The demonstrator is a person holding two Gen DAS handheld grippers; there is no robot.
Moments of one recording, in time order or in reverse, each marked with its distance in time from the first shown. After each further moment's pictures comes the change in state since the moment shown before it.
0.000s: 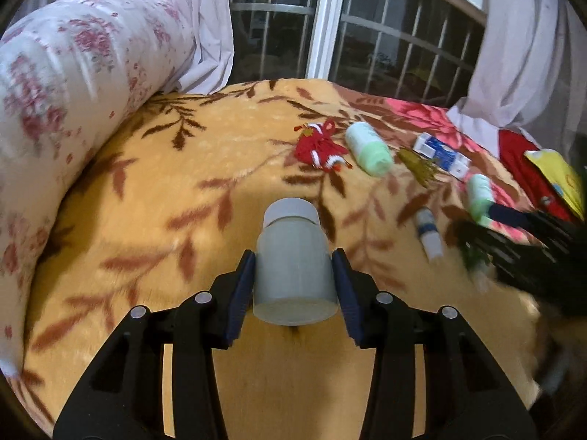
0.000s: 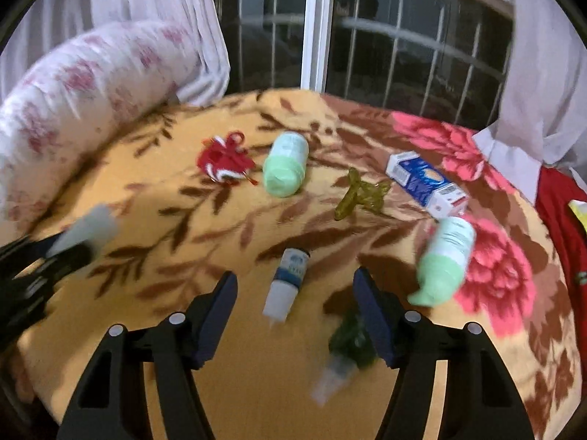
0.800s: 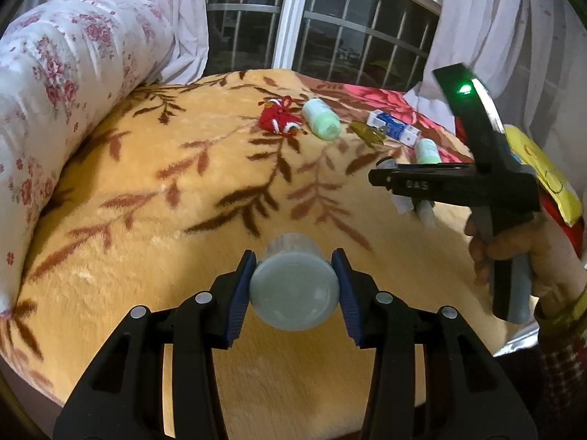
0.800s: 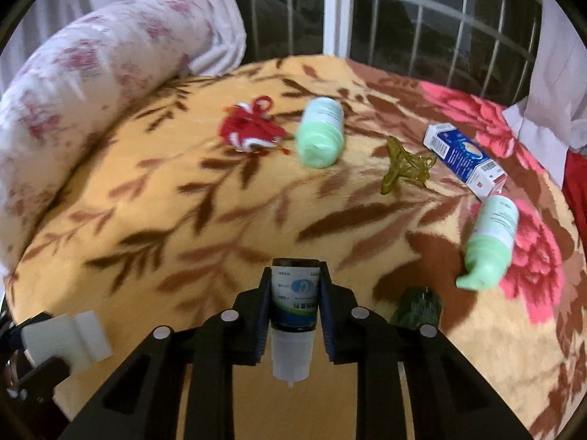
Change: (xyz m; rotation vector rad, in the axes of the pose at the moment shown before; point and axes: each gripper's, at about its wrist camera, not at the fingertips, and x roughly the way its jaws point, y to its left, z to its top) left arm -0.048 -0.014 -0.053 0.042 0.013 -0.104; right arm 0.001 0.025 -0.006 0.004 0.087 0.082
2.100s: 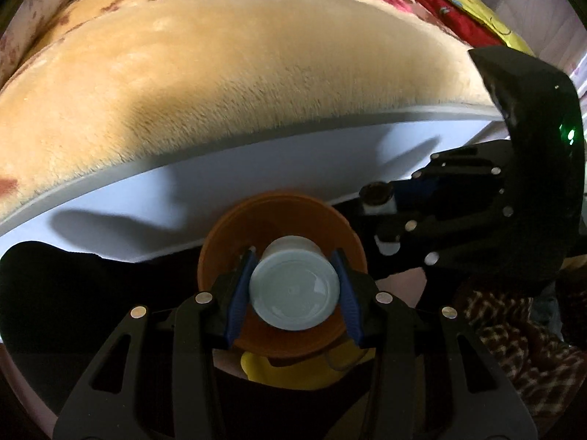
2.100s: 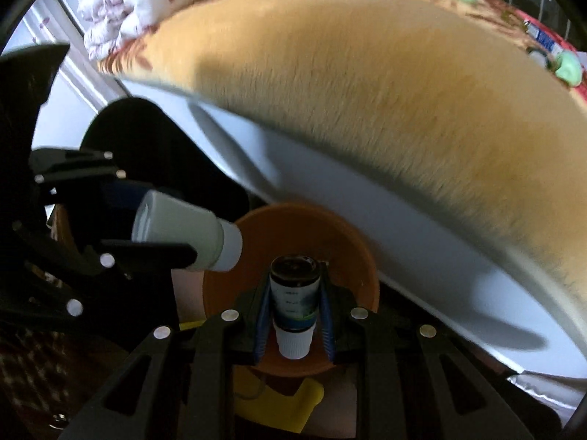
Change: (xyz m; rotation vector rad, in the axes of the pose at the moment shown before) left arm -0.039 -0.026 -0.161 0.170 0.492 -0.158; right arm -0.058 0.103 -0.245 -0.188 0.322 0.317
